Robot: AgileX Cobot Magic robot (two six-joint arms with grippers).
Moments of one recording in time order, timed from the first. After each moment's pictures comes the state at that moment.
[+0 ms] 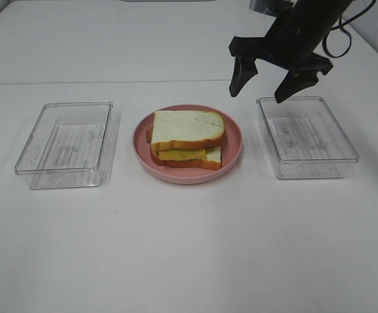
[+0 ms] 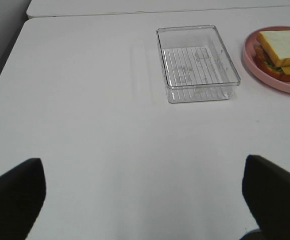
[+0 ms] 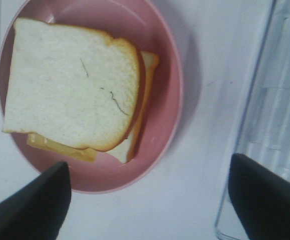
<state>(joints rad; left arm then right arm) 0.04 0.00 -0.52 -0.06 1.08 0.01 0.24 2.07 -1.70 0.27 1.00 -0.04</state>
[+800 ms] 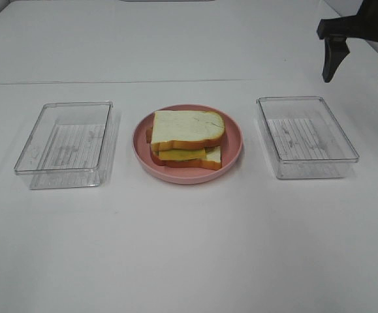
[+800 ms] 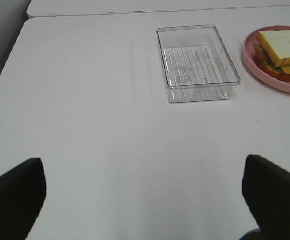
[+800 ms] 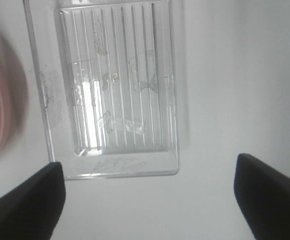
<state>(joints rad) 0.04 0.00 -0.52 -0.06 1.08 0.01 0.06 1.93 -1.72 -0.02 1.21 0.09</state>
